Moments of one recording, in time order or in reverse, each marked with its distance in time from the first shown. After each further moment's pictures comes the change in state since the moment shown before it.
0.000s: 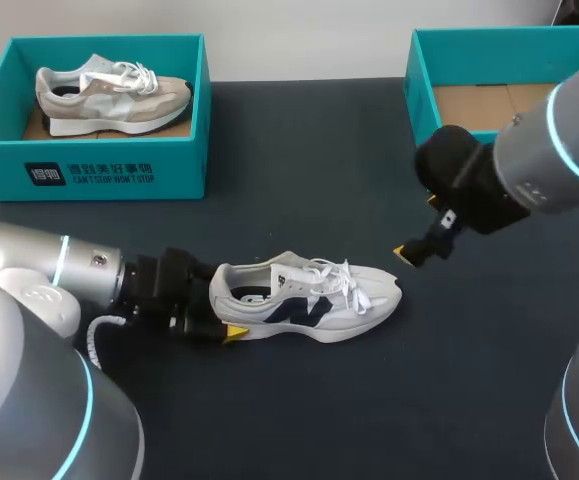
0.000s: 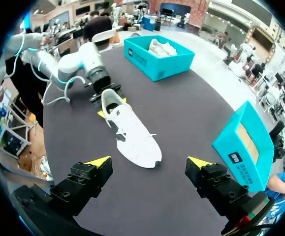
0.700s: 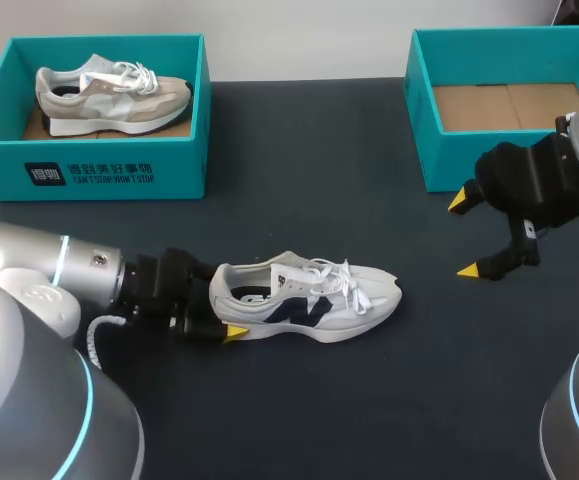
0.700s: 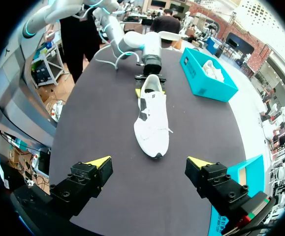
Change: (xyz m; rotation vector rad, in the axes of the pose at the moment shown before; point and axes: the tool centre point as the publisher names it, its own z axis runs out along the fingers) left arm 0.000 0.000 0.000 0.000 0.000 0.000; right arm -0.023 -0.045 -0.016 -0.087 0.220 -0.580
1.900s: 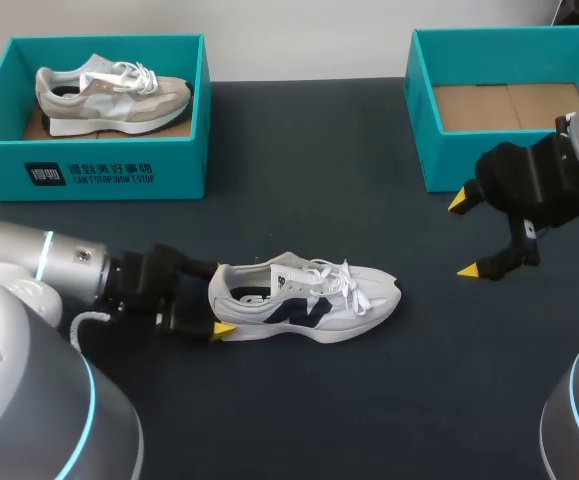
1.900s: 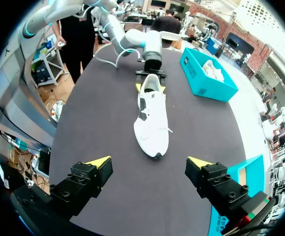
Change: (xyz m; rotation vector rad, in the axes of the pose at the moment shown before) left arm -0.001 -0.003 -0.019 0.023 0.013 0.011; right arm 0.000 0.000 0.000 0.000 0.000 0.000
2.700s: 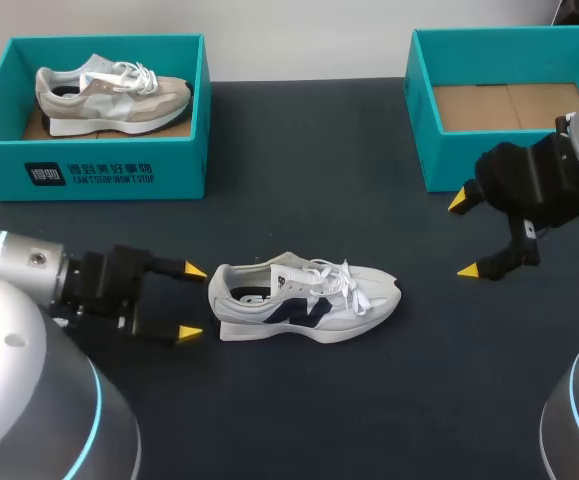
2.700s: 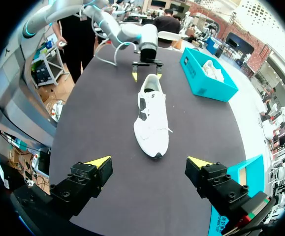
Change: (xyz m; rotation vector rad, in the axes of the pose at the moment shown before) left arm 0.014 -0.007 -0.051 -0.014 -0.034 0.064; right arm 0.000 0.000 0.000 0.000 0.000 0.000
